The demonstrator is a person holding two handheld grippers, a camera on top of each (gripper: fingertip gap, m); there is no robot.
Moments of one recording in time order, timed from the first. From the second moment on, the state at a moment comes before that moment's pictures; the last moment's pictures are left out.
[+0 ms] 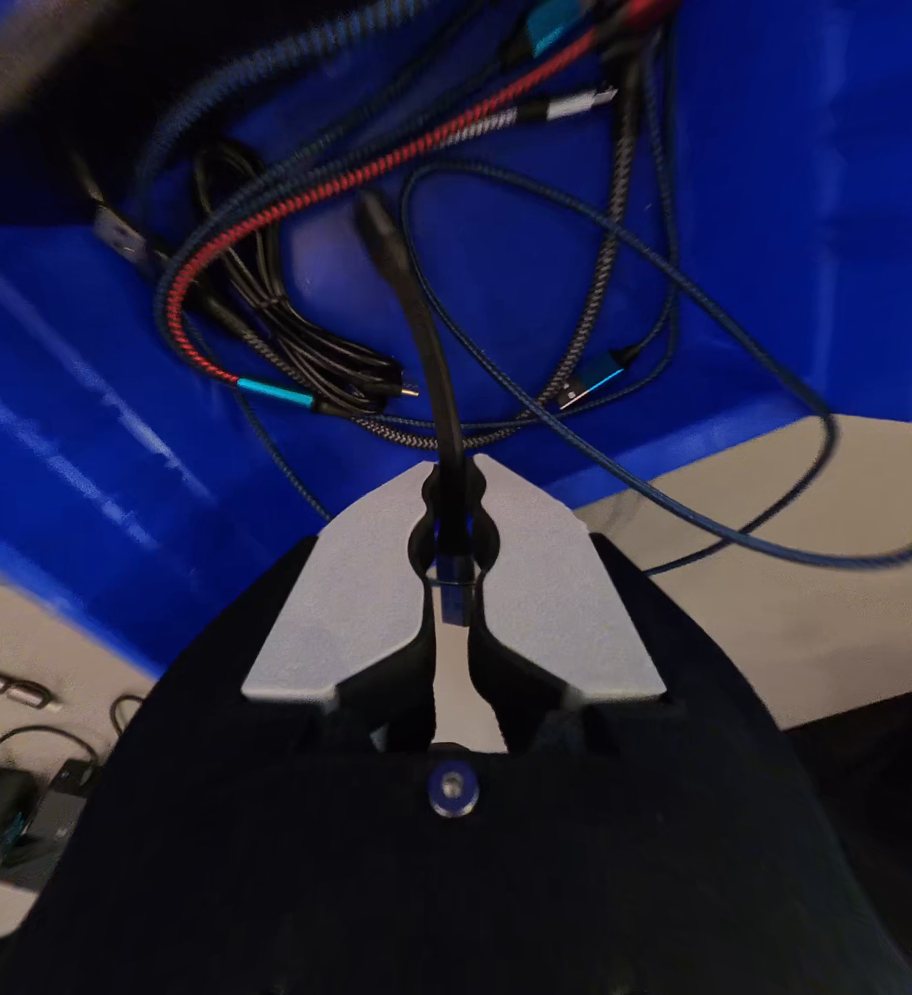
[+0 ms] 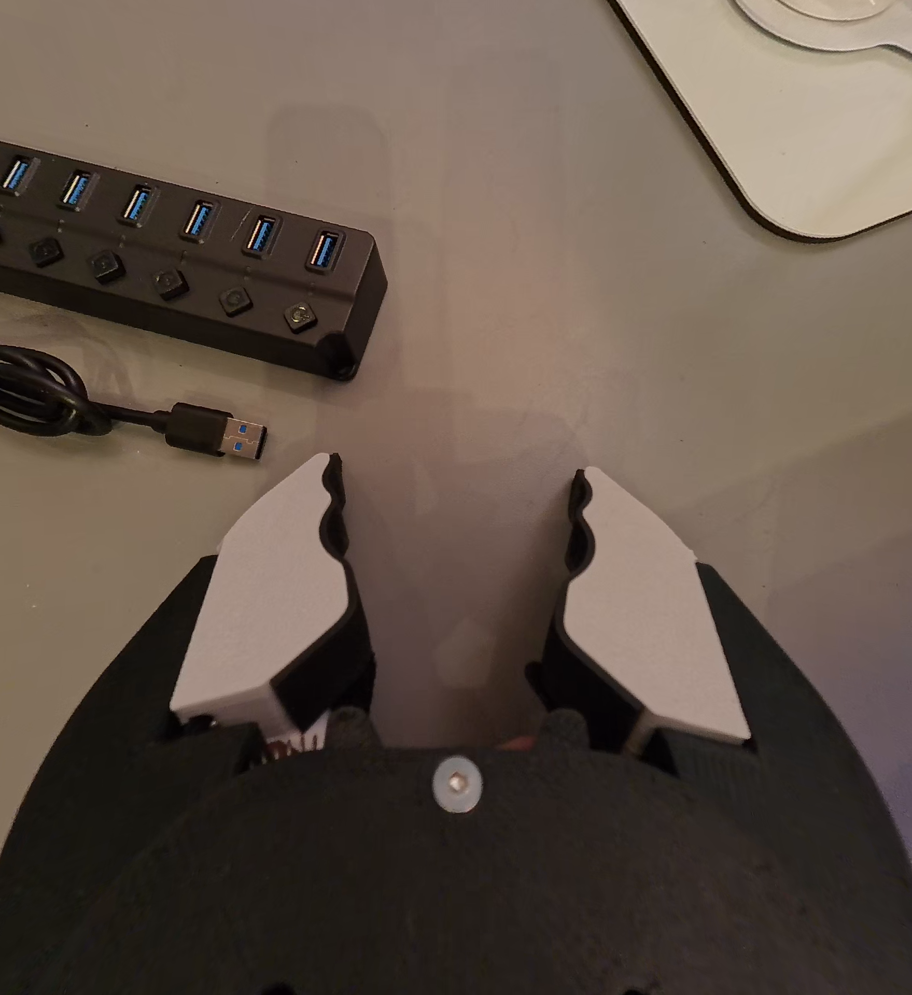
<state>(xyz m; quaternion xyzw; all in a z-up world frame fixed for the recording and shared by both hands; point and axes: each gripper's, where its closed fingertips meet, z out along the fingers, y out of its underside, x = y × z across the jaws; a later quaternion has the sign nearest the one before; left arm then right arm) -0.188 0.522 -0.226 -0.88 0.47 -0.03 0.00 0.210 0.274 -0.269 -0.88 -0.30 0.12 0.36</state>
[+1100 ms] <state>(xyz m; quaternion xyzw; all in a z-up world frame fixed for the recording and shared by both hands) 0.073 0.185 -0.214 -0.67 0.64 -0.36 0.11 0.210 0.274 -0.269 -0.87 -0.30 0.12 0.36</state>
